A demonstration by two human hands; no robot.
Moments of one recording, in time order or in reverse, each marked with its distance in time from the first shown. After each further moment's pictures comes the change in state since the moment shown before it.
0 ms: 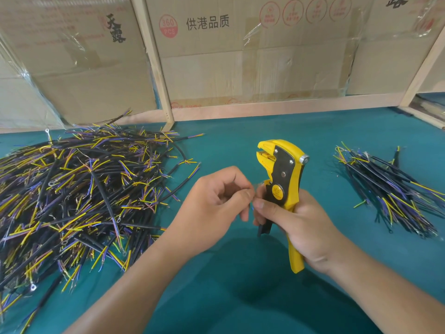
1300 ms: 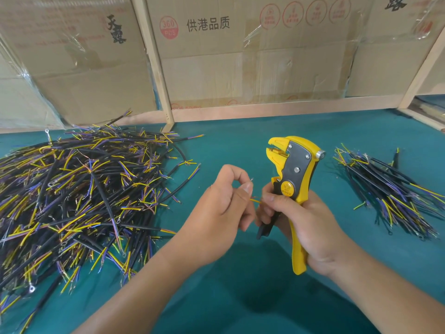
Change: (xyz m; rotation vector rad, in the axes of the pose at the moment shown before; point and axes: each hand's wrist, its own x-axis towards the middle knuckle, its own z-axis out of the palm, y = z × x) left_hand -0.005 -0.002 0.011 0.022 -0.032 -0.026; right_hand -0.001 -0.005 0.002 0.152 0.053 0.033
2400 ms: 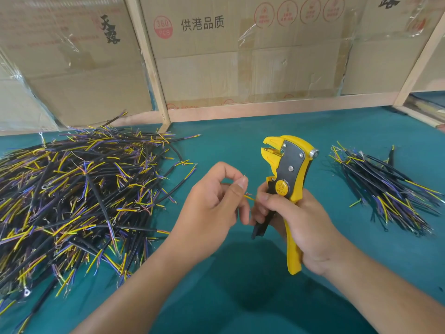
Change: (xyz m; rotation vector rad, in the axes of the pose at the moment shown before) left_hand 0.002 0.006 0.000 -0.144 0.103 -0.012; right_hand -0.001 -0.002 0.002 -0.007 0.014 0.016
